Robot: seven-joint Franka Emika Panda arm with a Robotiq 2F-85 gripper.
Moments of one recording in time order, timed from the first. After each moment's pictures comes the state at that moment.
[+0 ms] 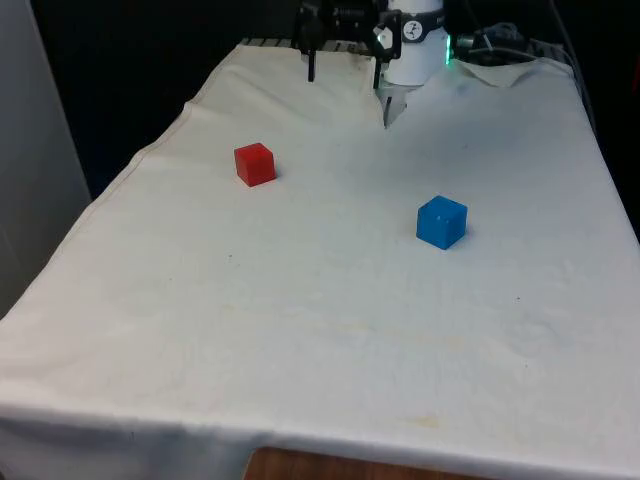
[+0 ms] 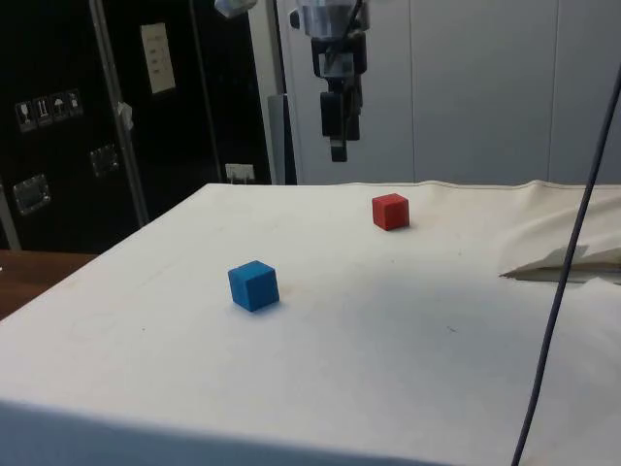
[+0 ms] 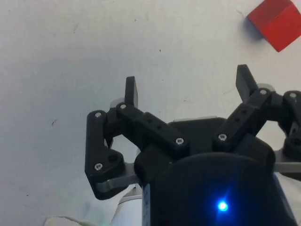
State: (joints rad) arm 0.03 -0.09 -0.17 -2.48 -0.18 2.43 -0.06
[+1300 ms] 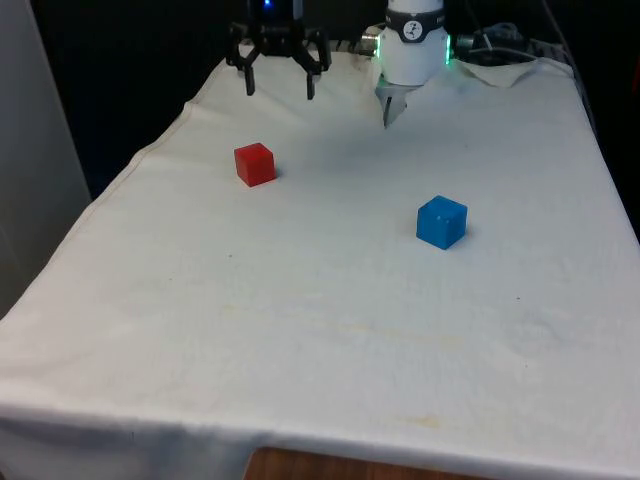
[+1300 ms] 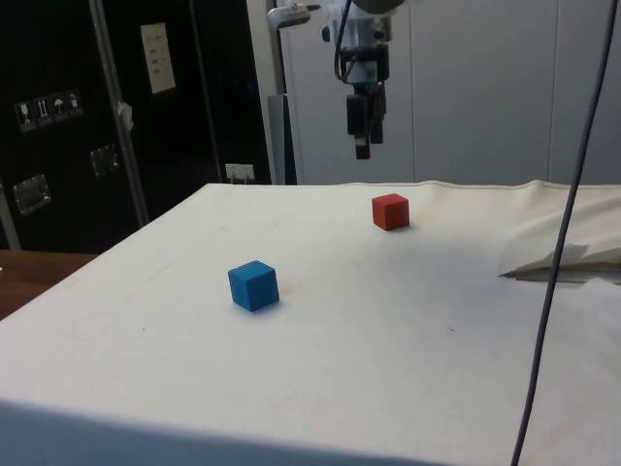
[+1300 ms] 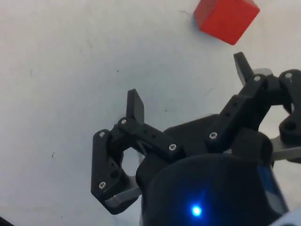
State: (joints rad) arm 0.01 0.02 -0.39 -2.42 -0.04 2.46 -0.34
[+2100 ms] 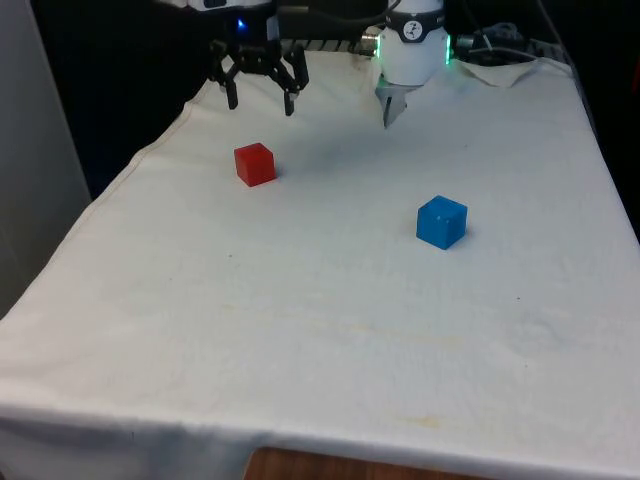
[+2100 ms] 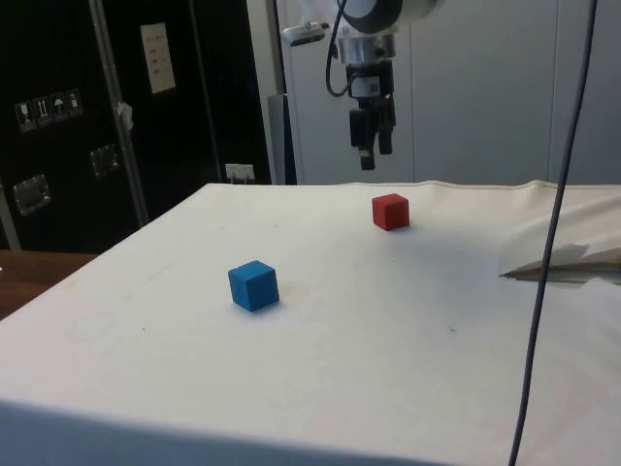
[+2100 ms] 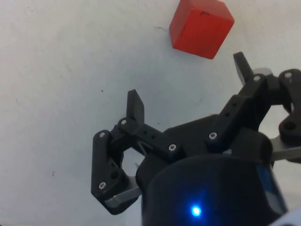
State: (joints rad) arm 0.01 0.12 -0.44 -2.37 0.02 2.47 -0.34
